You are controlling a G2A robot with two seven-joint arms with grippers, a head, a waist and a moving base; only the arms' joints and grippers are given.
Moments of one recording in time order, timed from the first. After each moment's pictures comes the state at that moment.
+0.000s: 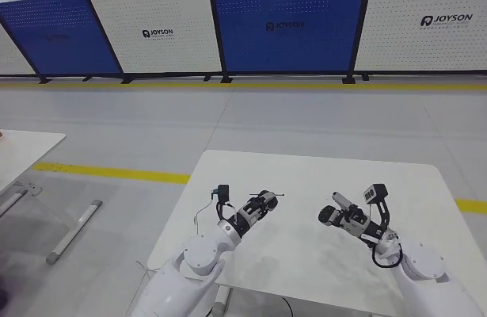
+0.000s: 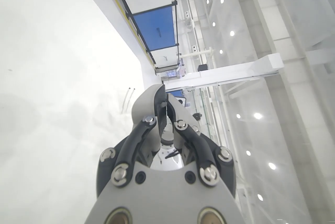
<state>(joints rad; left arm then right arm) 1.49 -1.21 -1.19 -1.73 -0.22 0.02 -0.18 -1.17 -1.12 1.09 -1.29 0.61 -0.33 0.84</state>
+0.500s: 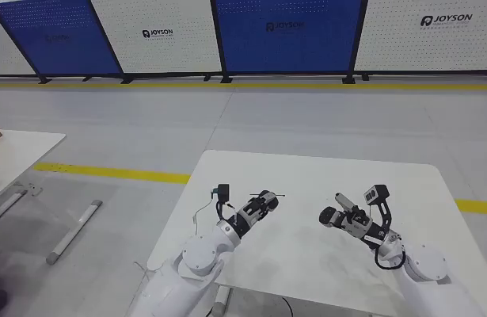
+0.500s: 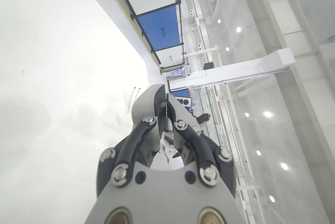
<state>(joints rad) 1.51 -1.20 -1.22 -1.79 -0.25 -0.03 -0.23 -1.18 -1.12 1.09 -1.29 0.62 -0.33 0.85</state>
